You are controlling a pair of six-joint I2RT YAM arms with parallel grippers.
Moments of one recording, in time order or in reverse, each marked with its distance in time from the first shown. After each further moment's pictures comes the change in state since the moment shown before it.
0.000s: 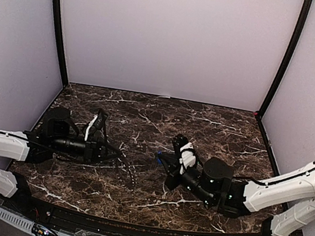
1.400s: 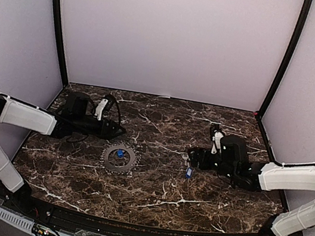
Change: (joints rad) left arm 0.248 0.409 0.278 -0.137 -0.206 0.172; right arm -0.503 -0.116 -0.010 -0.541 -0.179 0.390
